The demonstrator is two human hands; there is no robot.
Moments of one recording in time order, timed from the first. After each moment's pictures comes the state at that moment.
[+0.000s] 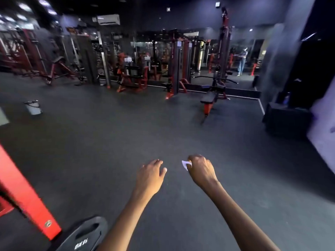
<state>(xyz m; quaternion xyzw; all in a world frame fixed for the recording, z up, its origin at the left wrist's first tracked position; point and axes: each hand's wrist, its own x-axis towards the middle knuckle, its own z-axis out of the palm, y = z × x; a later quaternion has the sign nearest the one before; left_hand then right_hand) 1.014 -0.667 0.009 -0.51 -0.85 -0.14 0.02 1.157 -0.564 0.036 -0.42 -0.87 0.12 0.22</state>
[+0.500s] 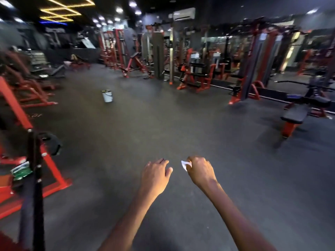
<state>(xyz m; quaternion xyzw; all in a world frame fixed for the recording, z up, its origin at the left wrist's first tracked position) 0.690 -0.443 0.000 -0.34 -0.93 -0.13 0.06 0.767 -0.304 0.020 -0.22 -0.95 0.16 0.15</state>
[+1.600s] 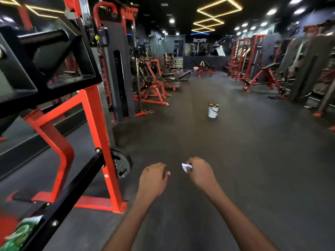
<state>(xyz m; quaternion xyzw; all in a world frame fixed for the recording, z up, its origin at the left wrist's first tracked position) -0.130 -0.438 0.008 0.03 -0.98 -0.11 0.13 -0.193 -0.274 0.026 0.20 -0.96 0.18 0.09</state>
